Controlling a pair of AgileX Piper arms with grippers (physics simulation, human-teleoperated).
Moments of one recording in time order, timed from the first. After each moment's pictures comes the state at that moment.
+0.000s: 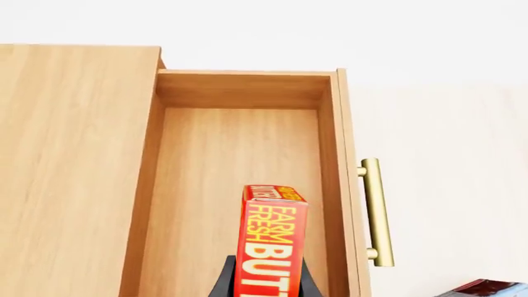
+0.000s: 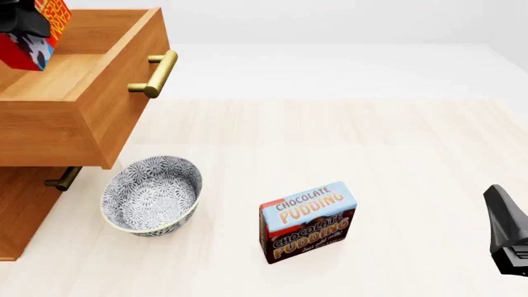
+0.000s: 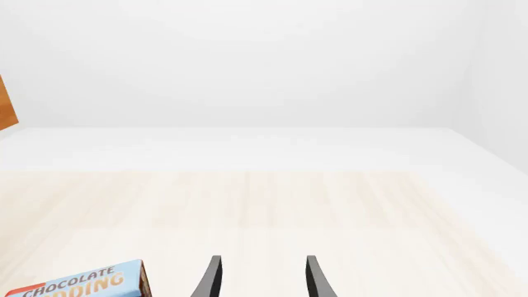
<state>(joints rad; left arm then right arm) -0.01 1.19 -1.41 0.99 -0.02 0.00 0.00 0.00 0.00 0.00</state>
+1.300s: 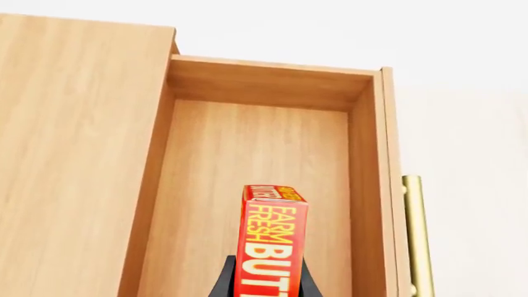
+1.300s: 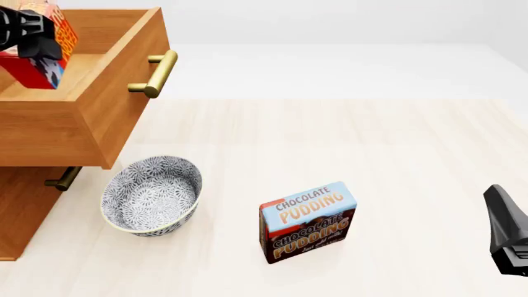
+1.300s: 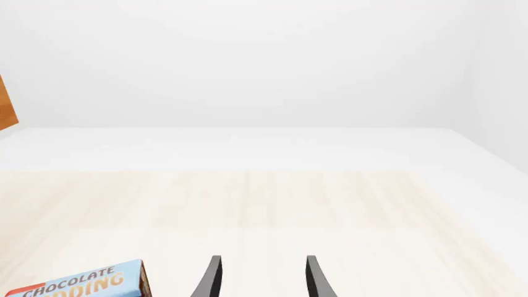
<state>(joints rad) 0.04 1.25 -1.31 0.86 -0.04 0.00 0.00 0.00 0.00 0.00</state>
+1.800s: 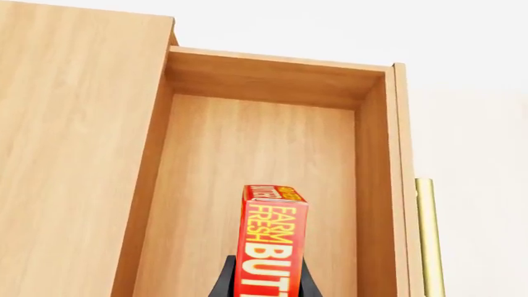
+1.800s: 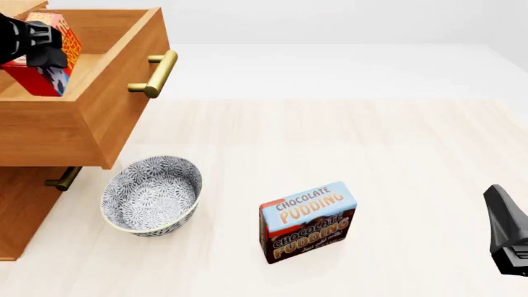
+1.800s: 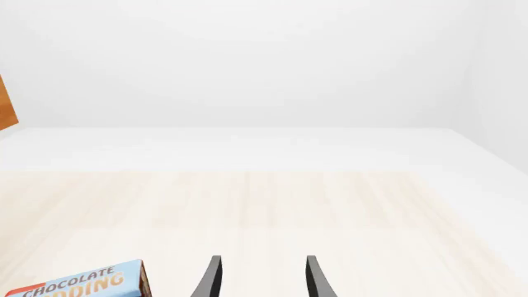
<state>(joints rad) 0.05 1.27 -1.27 0.82 -0.05 0.00 0.00 0.00 0.00 0.00</state>
